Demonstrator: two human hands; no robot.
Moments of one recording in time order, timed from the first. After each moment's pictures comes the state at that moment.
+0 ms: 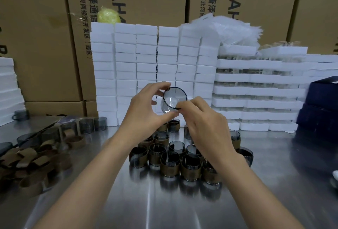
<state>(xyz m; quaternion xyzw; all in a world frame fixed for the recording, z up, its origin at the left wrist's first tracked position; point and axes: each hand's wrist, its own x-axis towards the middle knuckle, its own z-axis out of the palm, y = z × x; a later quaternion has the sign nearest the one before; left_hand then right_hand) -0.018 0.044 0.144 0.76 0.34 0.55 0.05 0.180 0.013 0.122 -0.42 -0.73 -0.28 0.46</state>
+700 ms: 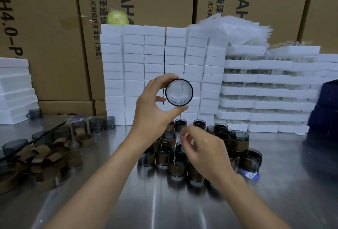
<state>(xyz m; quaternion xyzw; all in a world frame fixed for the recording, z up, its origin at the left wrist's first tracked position) -0.008 0.019 0.150 0.70 0.29 0.64 0.10 0.173 0.021 0.059 -0.43 -0.76 -0.15 0.46</state>
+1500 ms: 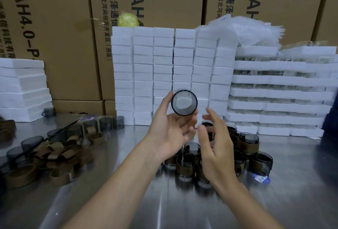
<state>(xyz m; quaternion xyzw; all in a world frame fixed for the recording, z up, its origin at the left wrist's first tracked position) 0.006 0.009 0.139 0.36 0.21 0.52 0.75 0.153 0.008 0.060 -0.40 -0.64 0.06 0.65</state>
